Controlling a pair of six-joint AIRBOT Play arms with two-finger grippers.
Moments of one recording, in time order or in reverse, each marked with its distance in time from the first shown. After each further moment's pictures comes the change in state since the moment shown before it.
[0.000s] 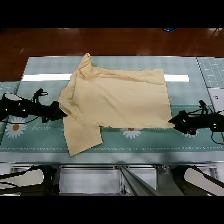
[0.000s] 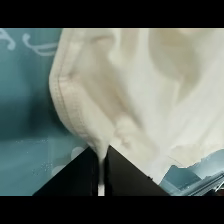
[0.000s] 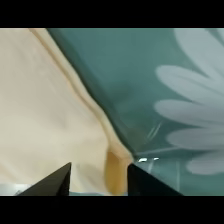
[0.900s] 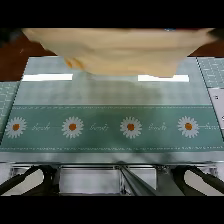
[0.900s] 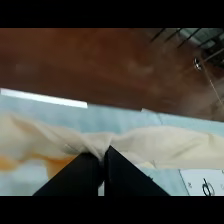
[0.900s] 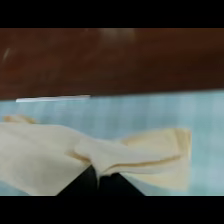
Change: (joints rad) left arm 0.007 0.269 0.807 -0.299 0.063 -0.013; right arm 0.206 0.079 1.169 -0.029 0.125 0.023
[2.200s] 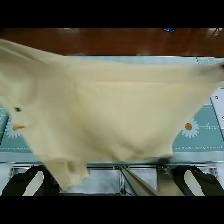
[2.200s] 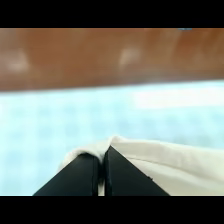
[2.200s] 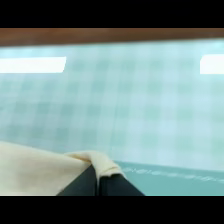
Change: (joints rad) left arm -0.129 0.375 -0.145 0.655 -0.125 -0.093; right arm 0.010 0.397 -0.389 -0.122 0.159 0.031
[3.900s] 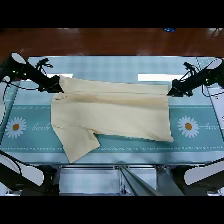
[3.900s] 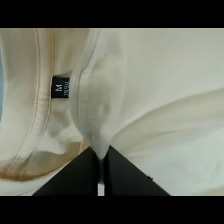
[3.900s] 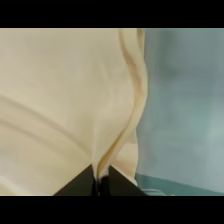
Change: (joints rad) left arm 0.008 -1.066 0.160 -0.095 -0.219 0.001; right arm 0.012 -1.029 0.100 -0.016 -0.011 -0.072
